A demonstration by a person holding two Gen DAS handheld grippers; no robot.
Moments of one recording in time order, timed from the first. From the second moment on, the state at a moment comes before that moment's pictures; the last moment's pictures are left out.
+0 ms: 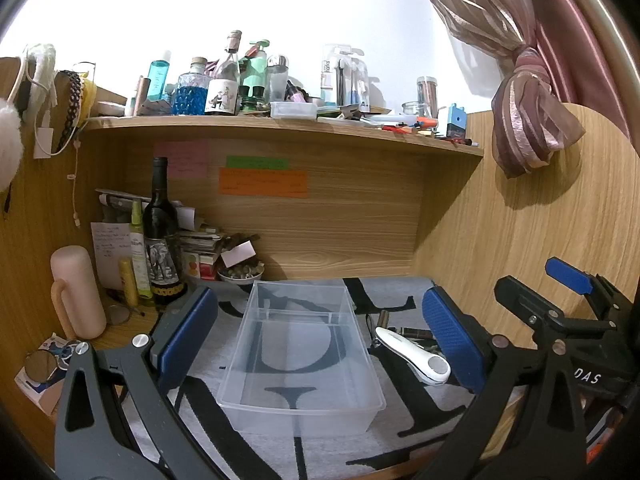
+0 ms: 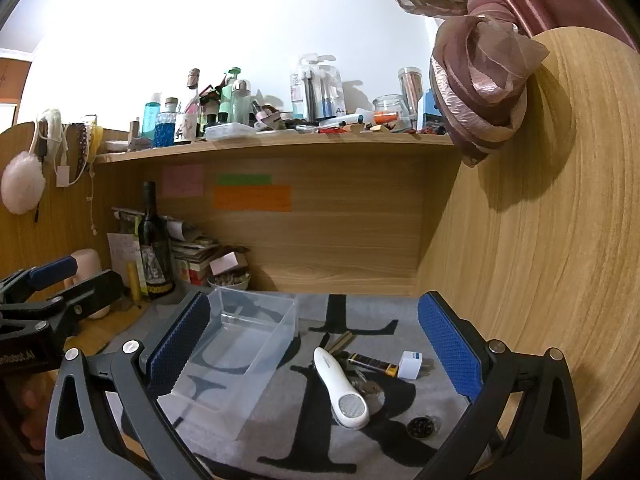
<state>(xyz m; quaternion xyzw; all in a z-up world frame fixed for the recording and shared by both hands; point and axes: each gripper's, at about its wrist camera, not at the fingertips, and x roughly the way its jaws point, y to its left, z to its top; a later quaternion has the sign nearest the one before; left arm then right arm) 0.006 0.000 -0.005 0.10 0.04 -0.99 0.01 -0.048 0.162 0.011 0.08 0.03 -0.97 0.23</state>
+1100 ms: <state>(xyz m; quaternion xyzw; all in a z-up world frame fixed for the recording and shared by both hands) -0.018 -0.019 -0.015 0.14 0.06 -0.99 0.06 -0.071 0.160 0.003 0.10 0.03 -0.97 0.23</state>
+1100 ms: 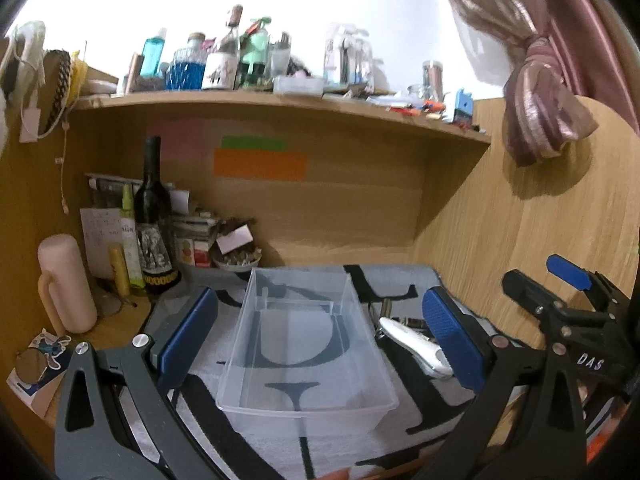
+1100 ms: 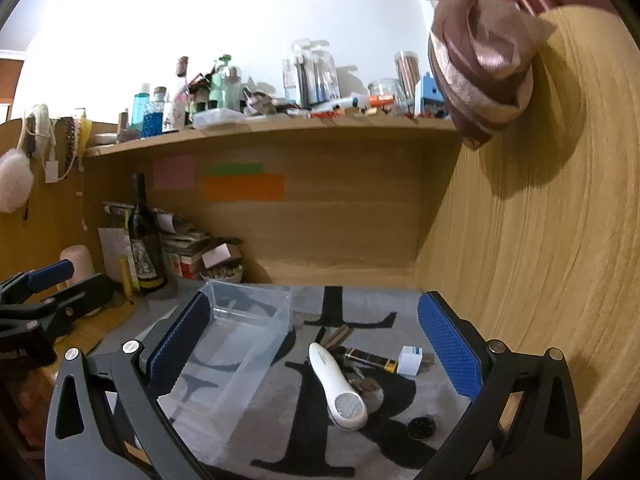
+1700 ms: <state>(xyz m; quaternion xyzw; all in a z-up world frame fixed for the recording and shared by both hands) -0.111 -0.125 -0.068 0.31 0.13 -0.94 0.09 -0.176 0.179 -0.052 0.24 0.03 -0.96 0.15</state>
